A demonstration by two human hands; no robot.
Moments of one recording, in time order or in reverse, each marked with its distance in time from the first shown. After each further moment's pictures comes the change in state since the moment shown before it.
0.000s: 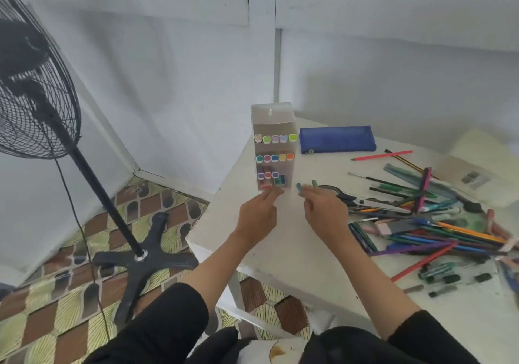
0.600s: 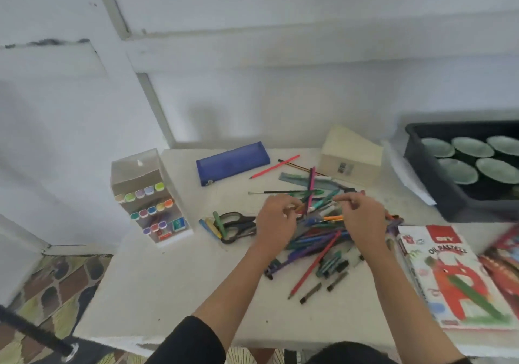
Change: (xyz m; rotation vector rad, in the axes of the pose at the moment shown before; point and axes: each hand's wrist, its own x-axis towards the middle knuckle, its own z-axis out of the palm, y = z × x) left_hand 0.071 0.219 0.082 -0.477 -0.195 0.004; right_hand -0.056 0.173 -0.165 0.148 0.209 0.772
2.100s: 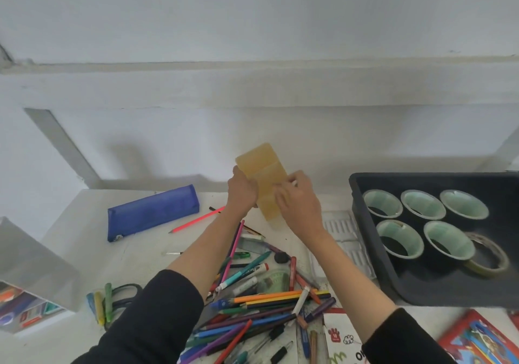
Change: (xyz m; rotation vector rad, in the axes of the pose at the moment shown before) left_hand 0.227 0.060 0.111 -0.200 0.007 -0.442; right_hand 0.199 0.041 0.002 -0.106 -0.021 -0.523
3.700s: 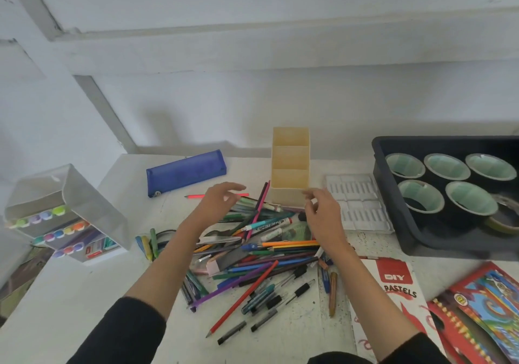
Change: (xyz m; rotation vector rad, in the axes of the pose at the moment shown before) left_hand -0.082 -0.101 -0.109 0.354 -0.202 0.244; right_hand -0.104 -0.017 0.004 0.303 -0.155 0.379
